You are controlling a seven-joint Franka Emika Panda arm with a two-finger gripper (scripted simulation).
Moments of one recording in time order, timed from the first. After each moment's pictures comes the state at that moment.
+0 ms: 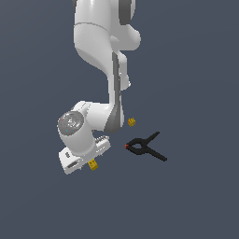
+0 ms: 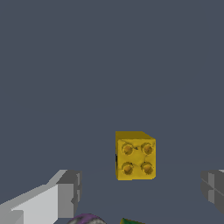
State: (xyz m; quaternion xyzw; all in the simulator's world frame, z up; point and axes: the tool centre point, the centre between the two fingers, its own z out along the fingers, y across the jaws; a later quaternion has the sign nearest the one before) arm 0.107 -0.129 0.065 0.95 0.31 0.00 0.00
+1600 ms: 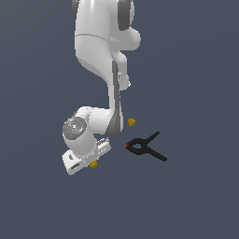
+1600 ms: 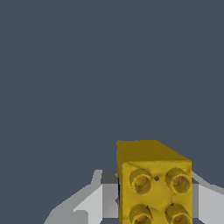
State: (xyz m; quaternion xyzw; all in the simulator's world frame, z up) arm 0.102 -0.129 0.035 0.95 0.31 0.00 0.00
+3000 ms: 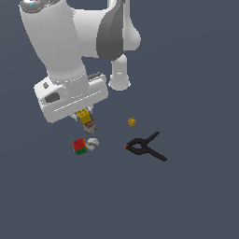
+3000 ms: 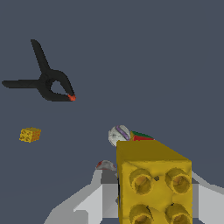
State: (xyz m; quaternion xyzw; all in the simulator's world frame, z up) arm 0.026 -0.127 0.286 0.95 0.31 0.00 0.00
